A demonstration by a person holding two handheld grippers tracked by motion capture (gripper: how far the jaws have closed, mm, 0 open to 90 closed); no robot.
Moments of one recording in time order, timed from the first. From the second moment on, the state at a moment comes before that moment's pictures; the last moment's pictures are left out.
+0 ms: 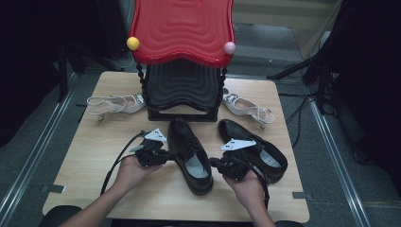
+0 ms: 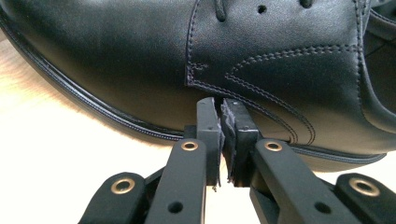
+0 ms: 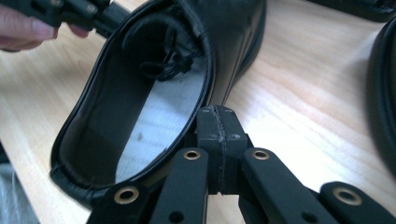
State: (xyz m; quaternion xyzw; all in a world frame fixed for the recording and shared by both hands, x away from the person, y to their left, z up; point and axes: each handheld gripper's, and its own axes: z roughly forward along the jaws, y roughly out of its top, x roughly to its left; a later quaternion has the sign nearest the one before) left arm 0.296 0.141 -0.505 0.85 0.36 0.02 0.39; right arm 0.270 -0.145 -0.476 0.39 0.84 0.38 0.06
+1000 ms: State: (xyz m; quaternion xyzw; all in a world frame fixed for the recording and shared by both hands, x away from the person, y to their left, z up) left arm 0.305 0.126 -0.505 0.84 0.38 -0.02 0.39; right arm 0.273 -0.143 -0.481 0.41 0.83 0.36 0.06
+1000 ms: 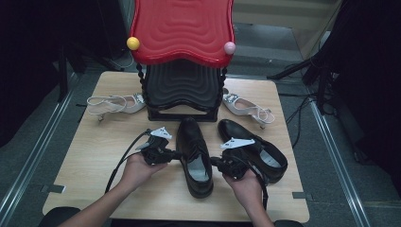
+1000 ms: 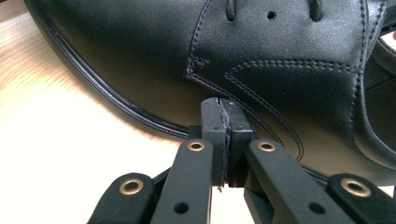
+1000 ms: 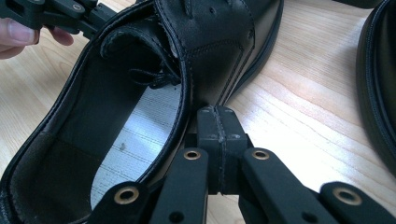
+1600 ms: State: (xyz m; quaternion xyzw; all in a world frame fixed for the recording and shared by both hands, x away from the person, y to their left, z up) left arm 0.313 0.126 -0.503 0.83 0.38 -0.02 0.40; right arm 0.274 -0.154 -0.479 0.43 0.82 0.37 0.06
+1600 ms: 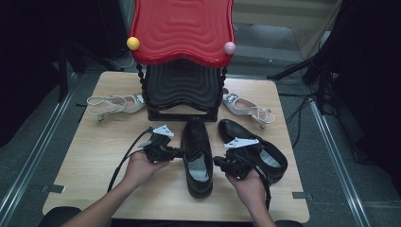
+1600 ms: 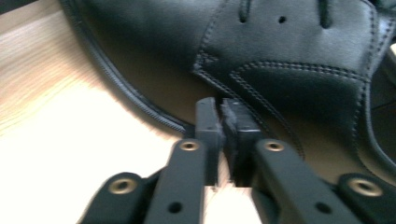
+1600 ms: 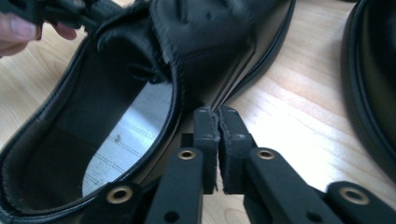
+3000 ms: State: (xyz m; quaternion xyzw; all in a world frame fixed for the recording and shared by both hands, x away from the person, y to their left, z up) left arm 0.352 0.160 -0.374 0.84 0.32 0.02 0.44; right arm 0.274 -0.102 -0.447 0.45 0.83 0.34 -0.05
